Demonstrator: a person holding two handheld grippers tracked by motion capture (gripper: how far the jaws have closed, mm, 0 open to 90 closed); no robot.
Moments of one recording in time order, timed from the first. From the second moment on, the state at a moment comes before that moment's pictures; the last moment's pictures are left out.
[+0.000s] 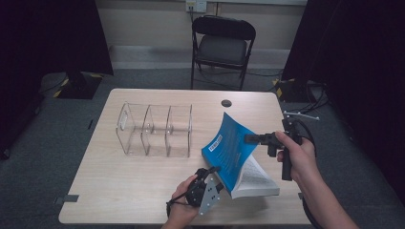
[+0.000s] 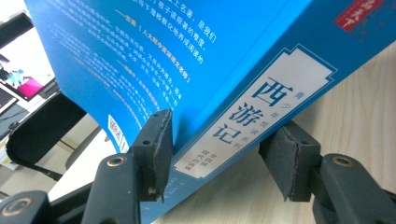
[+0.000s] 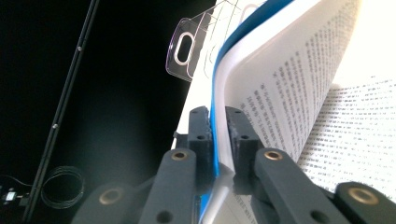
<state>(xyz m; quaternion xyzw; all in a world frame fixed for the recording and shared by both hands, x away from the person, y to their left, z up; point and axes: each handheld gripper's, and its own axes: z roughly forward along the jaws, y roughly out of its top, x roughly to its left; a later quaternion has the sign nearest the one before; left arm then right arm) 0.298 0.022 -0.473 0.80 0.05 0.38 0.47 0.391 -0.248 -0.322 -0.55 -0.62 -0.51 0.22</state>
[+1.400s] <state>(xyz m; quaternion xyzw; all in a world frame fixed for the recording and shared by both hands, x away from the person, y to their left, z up) 0.306 0.024 -0.468 0.80 0.04 0.37 0.47 0.395 -0.247 -0.318 -0.56 -0.62 -0.52 0.20</state>
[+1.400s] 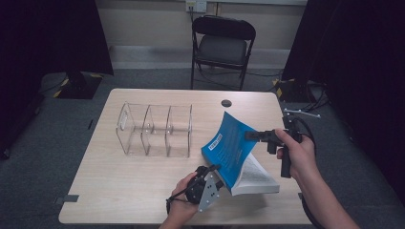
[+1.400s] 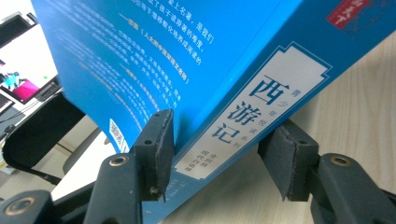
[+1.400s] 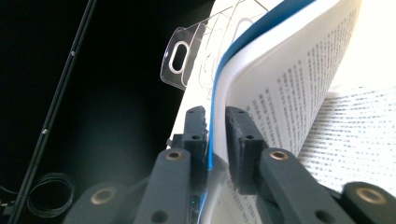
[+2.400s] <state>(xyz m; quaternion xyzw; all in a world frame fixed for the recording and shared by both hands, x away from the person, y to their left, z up) 0.312 0.020 -0.459 0.79 0.09 0.36 0.48 0.394 -0.307 -0.380 -0.57 -0.72 -0.40 0.08</state>
